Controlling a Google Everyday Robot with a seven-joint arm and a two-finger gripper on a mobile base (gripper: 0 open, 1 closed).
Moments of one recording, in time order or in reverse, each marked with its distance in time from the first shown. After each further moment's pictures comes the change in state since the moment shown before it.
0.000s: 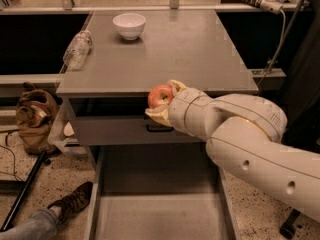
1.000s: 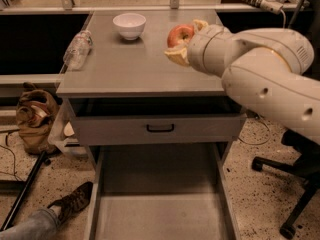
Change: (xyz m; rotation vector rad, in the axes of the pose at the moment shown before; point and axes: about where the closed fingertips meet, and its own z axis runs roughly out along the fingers) arm -0.060 -0.141 -0.001 0.199 -0.058 -0.023
